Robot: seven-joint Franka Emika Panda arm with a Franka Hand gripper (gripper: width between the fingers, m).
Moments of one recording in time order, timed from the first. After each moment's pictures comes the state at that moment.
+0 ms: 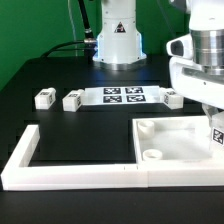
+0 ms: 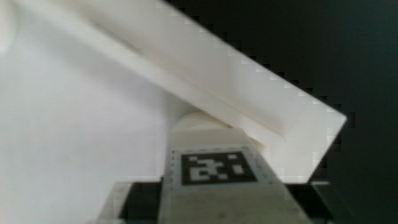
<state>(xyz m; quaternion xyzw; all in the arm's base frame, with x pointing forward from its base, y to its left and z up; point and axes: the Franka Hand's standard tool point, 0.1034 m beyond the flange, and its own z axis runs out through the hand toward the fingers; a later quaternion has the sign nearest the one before) 0.678 0.106 0.068 -0.80 0.60 0.04 0.08</state>
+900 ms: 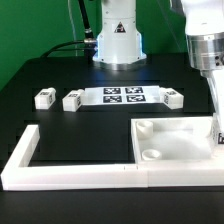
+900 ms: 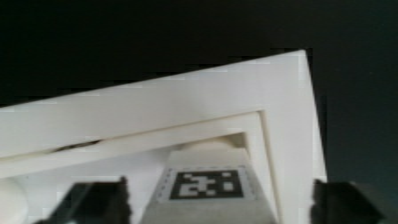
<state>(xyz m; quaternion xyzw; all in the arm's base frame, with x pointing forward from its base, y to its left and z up) 0.678 0.109 0.064 -0.62 0.78 0.06 0.09</state>
